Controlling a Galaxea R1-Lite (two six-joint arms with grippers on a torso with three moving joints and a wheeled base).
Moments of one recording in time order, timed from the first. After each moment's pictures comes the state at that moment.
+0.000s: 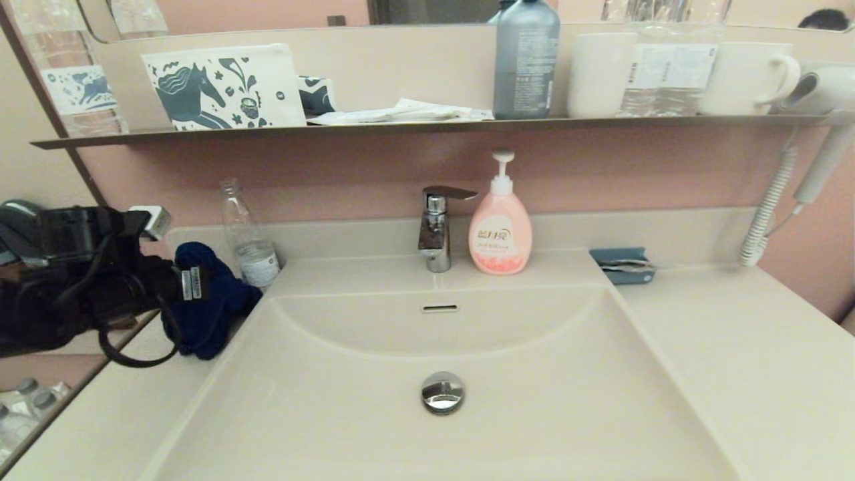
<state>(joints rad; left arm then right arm) 0.25 1.82 -0.92 -0.47 -0.12 0.15 0.00 0.00 0.00 0.01 0.00 -0.01</state>
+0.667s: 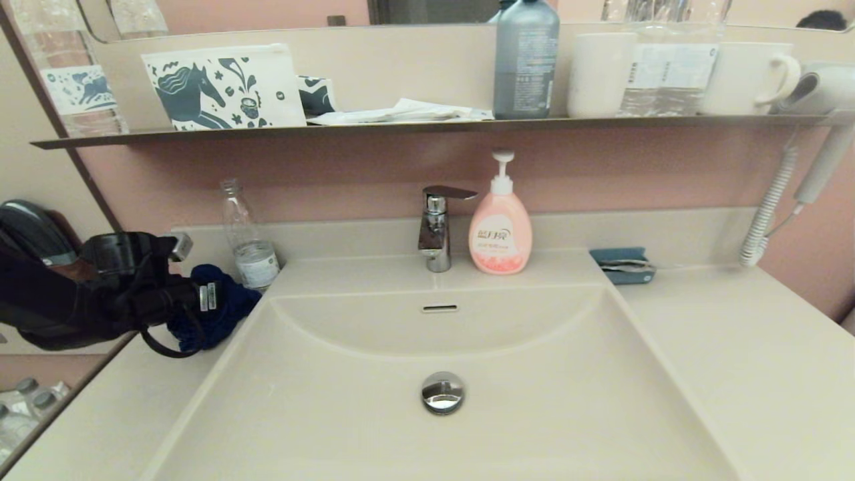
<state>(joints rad) 0.30 2.09 -1.07 -0.49 -0.12 0.16 0.00 0.00 0.00 0.01 0.00 -0.01</state>
